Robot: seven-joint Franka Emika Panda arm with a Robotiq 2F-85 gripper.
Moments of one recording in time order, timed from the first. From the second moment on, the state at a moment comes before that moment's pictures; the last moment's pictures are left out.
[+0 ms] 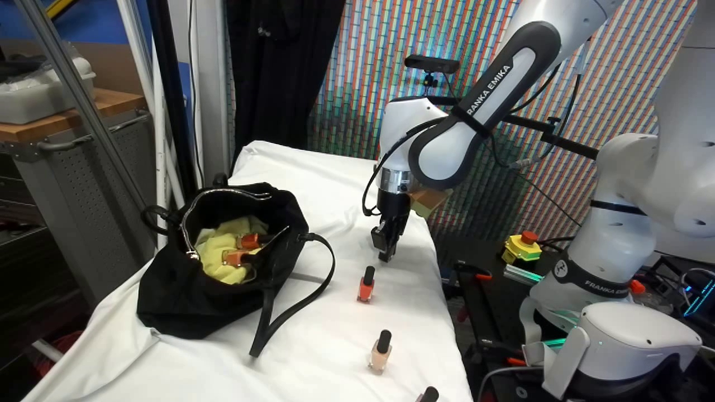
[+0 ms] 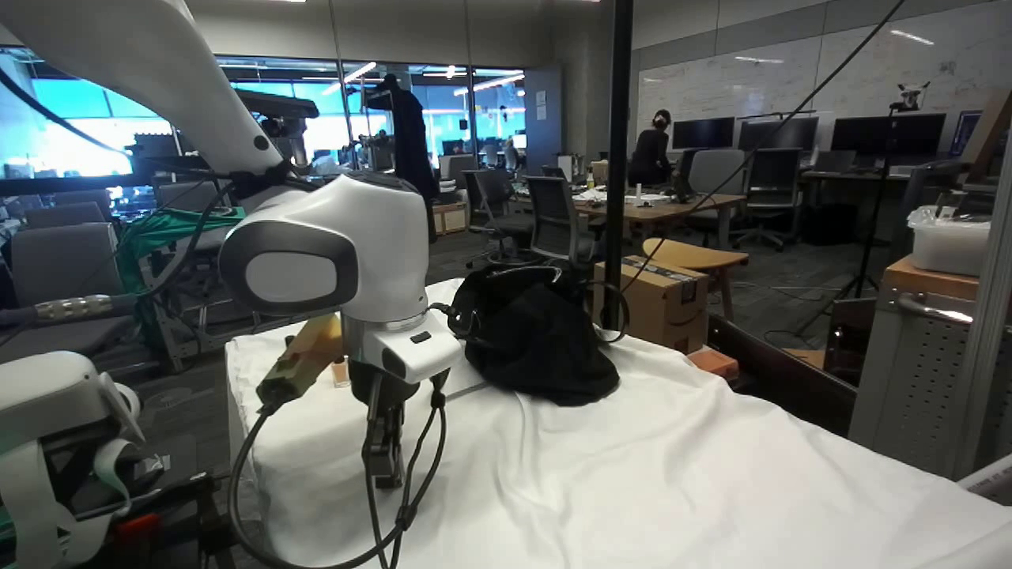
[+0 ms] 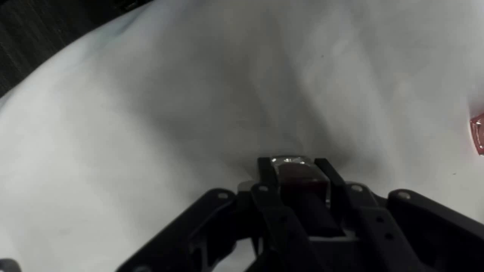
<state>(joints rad) -0.06 0.14 -0.06 -2.59 0.17 2.63 0.21</state>
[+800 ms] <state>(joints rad) 0.03 0.00 -0.03 -2.54 -0.16 2.46 0.42</state>
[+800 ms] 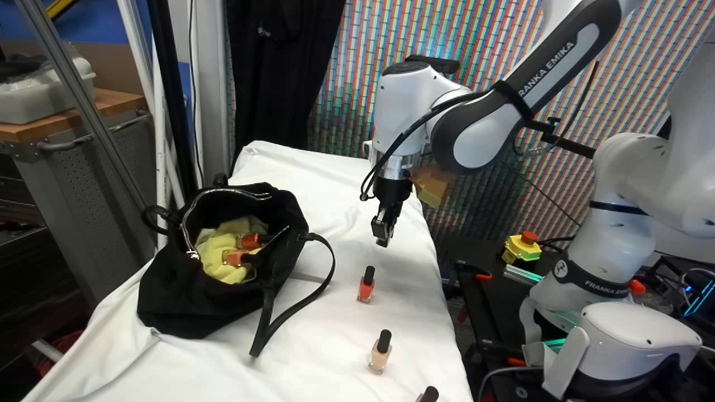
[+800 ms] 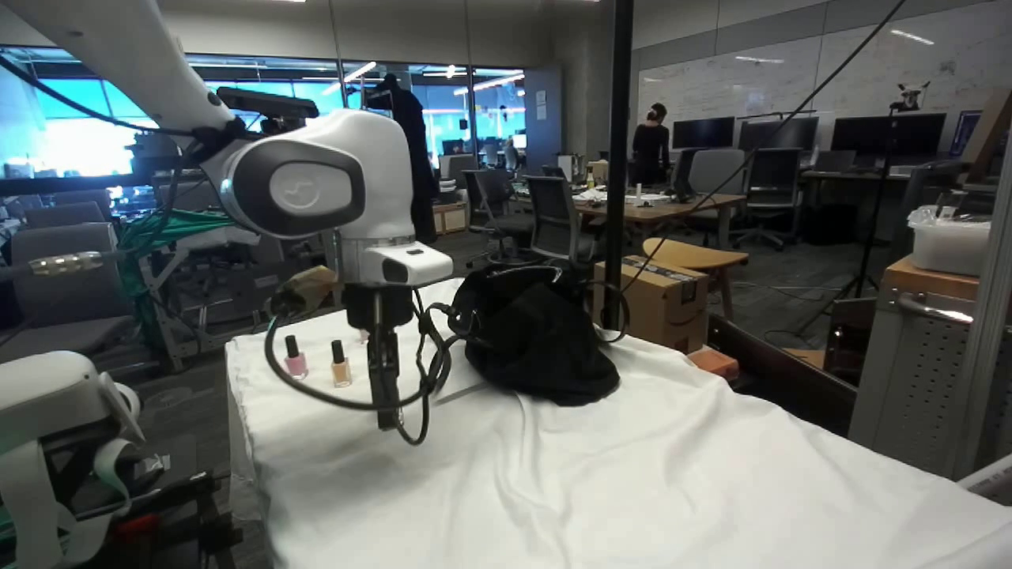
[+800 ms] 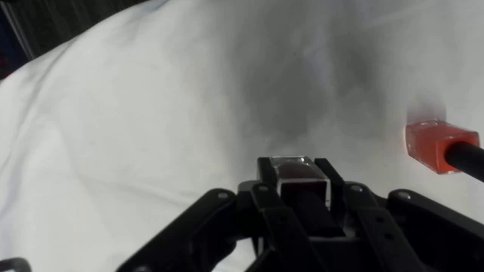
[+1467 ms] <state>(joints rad) 0.08 -0.08 0.15 -2.38 -0.35 2.40 0.59</state>
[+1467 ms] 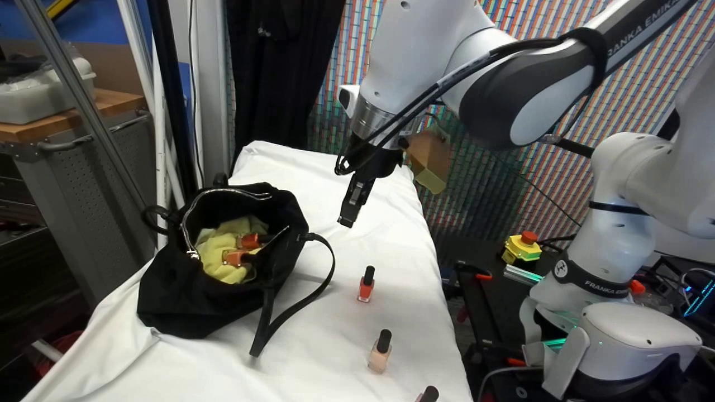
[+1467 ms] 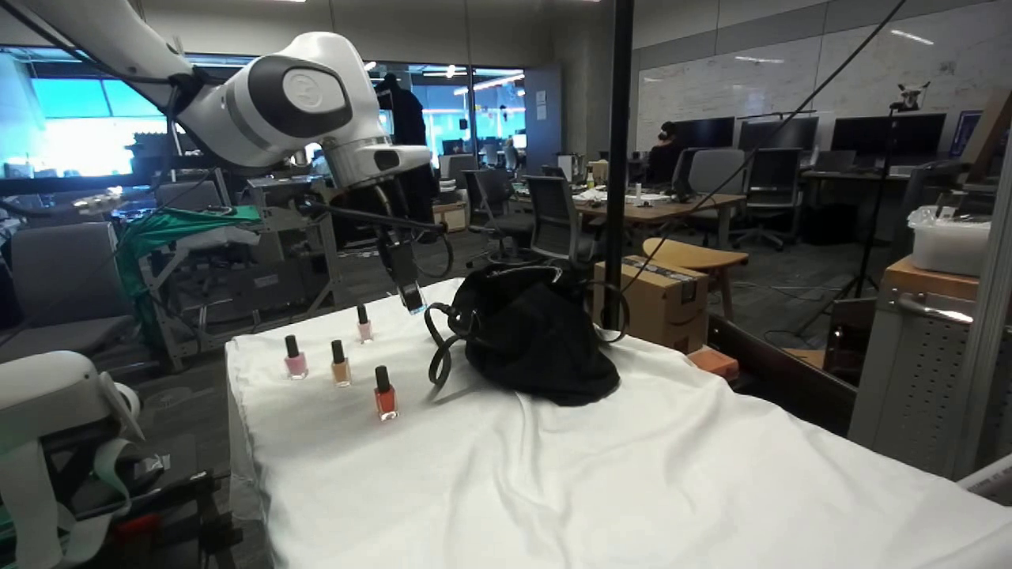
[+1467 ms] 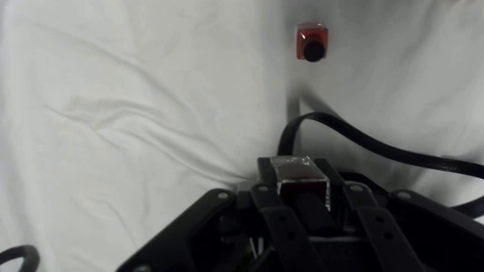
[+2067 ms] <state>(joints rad) 0.18 0.09 0.22 -2.18 -0.64 2.39 0.83</state>
